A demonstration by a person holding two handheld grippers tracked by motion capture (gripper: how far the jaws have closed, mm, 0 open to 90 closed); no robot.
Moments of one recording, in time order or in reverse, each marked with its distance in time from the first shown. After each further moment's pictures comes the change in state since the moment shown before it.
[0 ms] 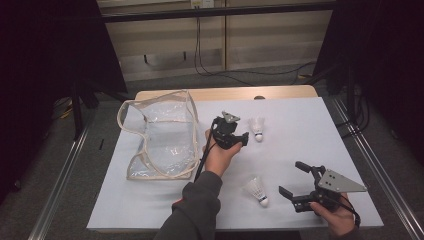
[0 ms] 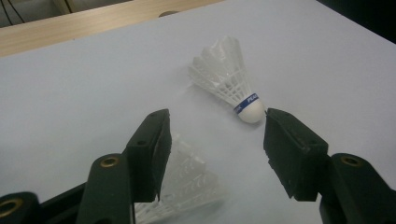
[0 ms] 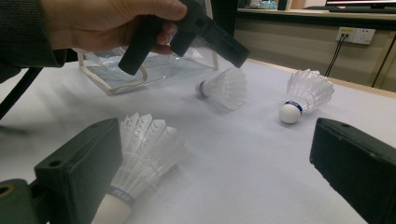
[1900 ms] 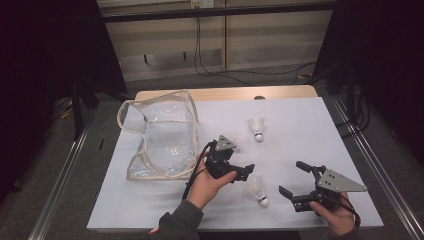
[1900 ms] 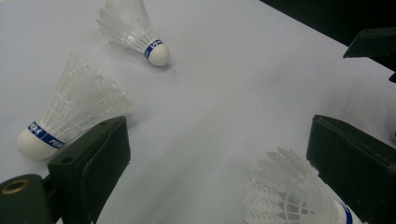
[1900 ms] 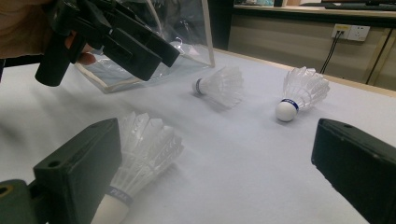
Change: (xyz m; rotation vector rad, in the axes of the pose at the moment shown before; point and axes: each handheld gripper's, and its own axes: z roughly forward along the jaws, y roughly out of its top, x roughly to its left) left arm -0.020 -0.049 -0.059 0.007 -0.253 0.053; right arm 0.001 0.002 0.000 0.017 -0.017 0.001
